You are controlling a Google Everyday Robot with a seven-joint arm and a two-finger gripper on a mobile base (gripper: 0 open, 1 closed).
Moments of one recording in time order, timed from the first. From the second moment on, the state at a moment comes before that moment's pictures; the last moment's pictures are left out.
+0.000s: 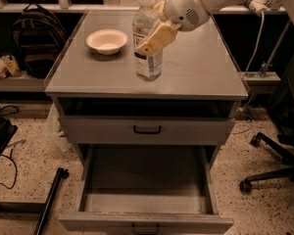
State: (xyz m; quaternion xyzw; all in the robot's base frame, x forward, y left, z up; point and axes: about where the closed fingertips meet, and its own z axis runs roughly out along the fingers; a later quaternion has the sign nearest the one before) arm 0.605 0.000 0.994 -0.65 0.62 0.21 0.38
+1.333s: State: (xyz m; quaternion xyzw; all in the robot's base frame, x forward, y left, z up) arm 0.516 -0.011 0.947 -0.63 0.65 0.20 0.37
